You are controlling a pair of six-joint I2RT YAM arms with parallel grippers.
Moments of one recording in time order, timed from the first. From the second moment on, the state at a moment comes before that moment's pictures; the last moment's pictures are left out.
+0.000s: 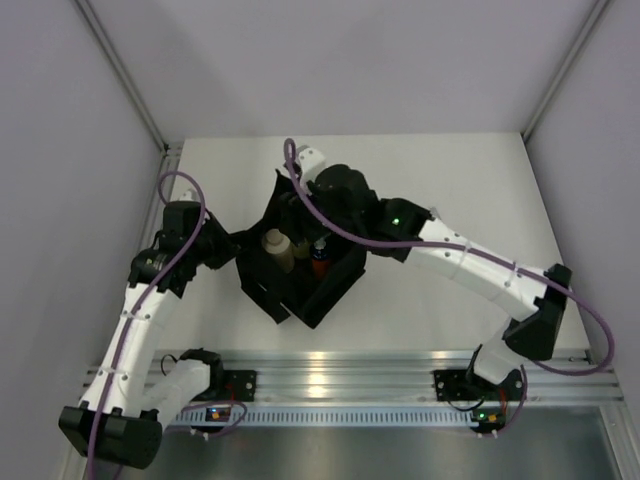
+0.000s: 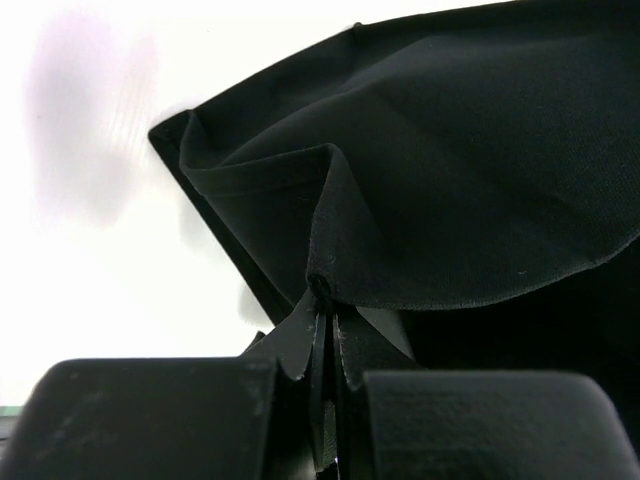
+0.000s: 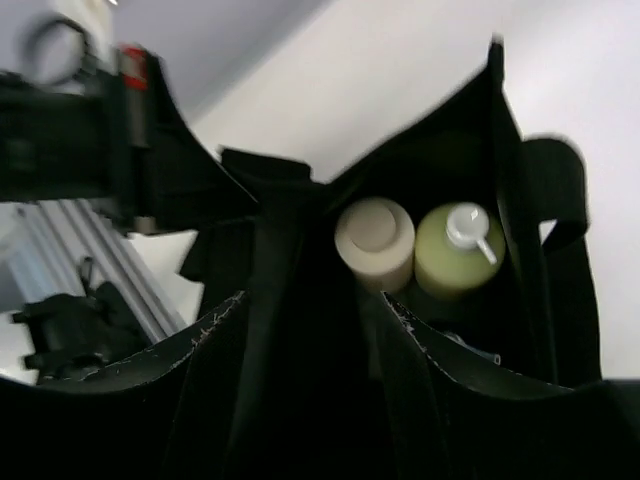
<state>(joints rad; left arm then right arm) -0.17 0.93 1.02 -0.82 0.09 -0.76 1.06 1.53 1.66 -0.47 0.09 0.25</state>
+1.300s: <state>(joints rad) -0.20 0.92 0.95 -0.70 0.14 -0.82 1.02 1.89 1.76 -0.95 0.53 1.00</state>
